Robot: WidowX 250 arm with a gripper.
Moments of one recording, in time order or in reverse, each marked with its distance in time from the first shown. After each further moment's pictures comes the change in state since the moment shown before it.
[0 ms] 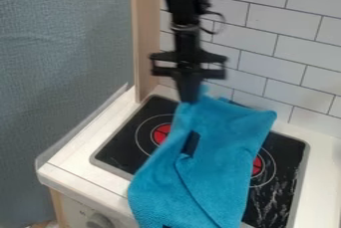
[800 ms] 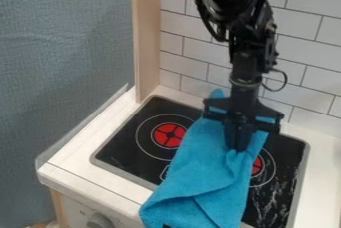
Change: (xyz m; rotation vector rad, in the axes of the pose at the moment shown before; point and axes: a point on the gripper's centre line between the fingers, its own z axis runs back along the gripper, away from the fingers) arm -0.014 -0.056 -0.064 0.034 0.035 -0.123
